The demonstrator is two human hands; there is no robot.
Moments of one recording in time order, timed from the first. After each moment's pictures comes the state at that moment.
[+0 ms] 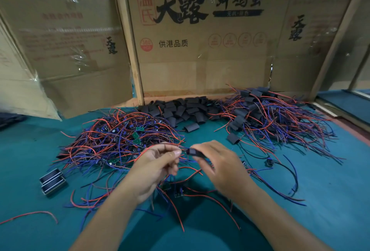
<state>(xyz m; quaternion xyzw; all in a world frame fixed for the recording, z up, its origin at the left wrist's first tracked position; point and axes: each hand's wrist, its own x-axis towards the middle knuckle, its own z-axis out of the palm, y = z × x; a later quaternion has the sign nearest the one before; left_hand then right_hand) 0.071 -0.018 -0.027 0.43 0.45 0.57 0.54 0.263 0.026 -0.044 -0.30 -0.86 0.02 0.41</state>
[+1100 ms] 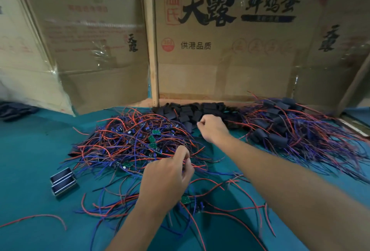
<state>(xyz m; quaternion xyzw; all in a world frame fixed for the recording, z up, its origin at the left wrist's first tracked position) 0.052 -0.015 -0.041 0.69 0.63 0.31 -0.16 0.162 0.187 -0.020 -0.60 -0.76 0.16 0.20</state>
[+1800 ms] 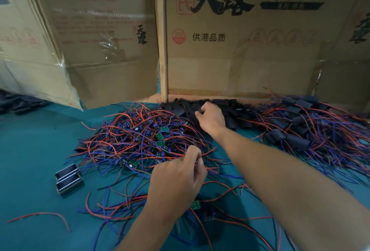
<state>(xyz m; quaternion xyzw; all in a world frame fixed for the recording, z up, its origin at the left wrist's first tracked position) 0.052 -0.015 -0.046 0.69 0.62 0.33 -0.16 0.112 0.235 -0.042 -0.57 -0.75 0.14 0.31</state>
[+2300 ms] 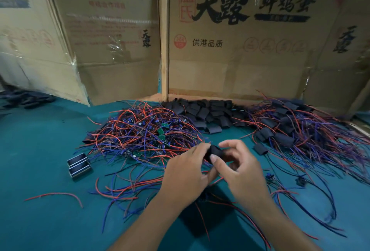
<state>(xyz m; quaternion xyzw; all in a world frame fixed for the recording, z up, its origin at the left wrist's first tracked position) 0.081 -0.023 -0.041 0.69 0.60 0.40 -0.04 0.223 0.011 -0.038 -0.39 -0.69 0.36 0.49</state>
